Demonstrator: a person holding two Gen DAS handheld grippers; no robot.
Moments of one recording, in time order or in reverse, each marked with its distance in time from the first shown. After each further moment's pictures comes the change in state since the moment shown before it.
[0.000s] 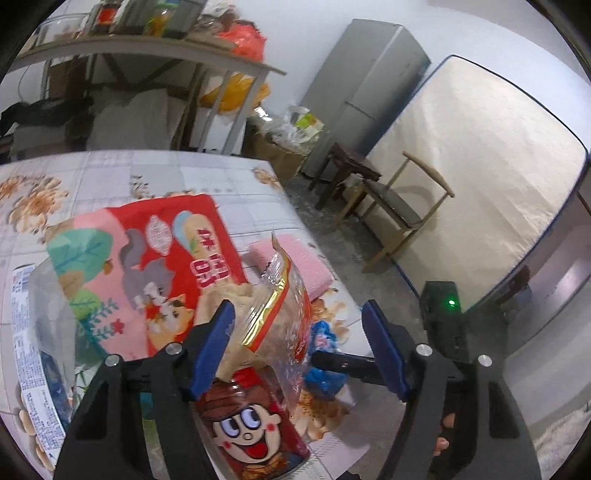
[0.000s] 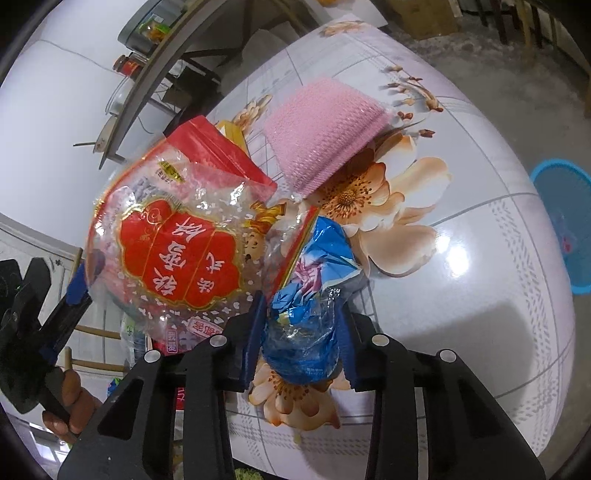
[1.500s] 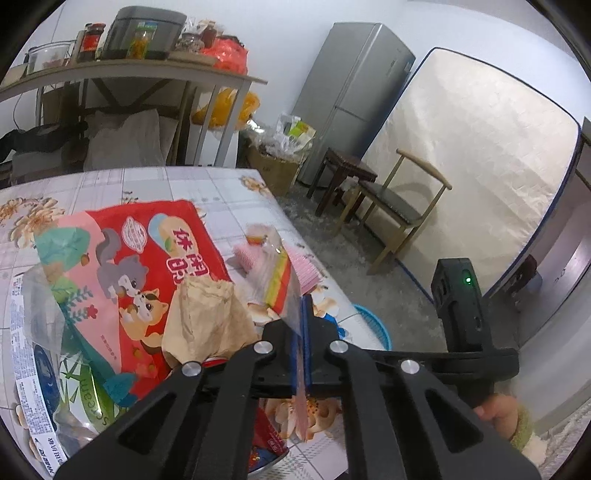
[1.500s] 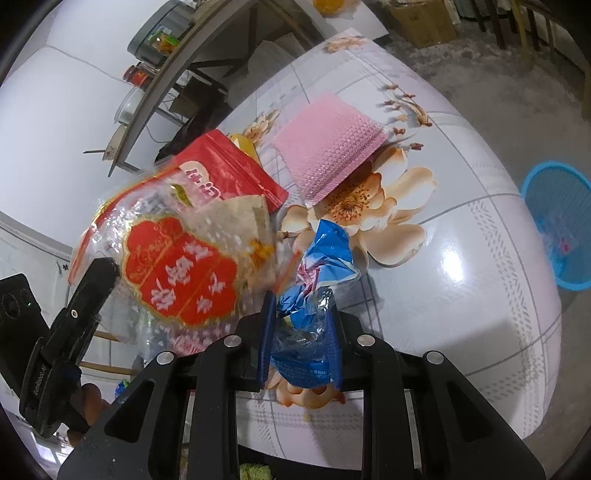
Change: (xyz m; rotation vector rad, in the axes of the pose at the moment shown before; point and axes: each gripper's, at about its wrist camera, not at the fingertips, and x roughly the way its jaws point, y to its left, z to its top) left arm -0.001 -0.027 -0.017 0.072 -0.049 0.032; right arm -0.025 -0.002 -0.008 0.012 -0.050 0.033
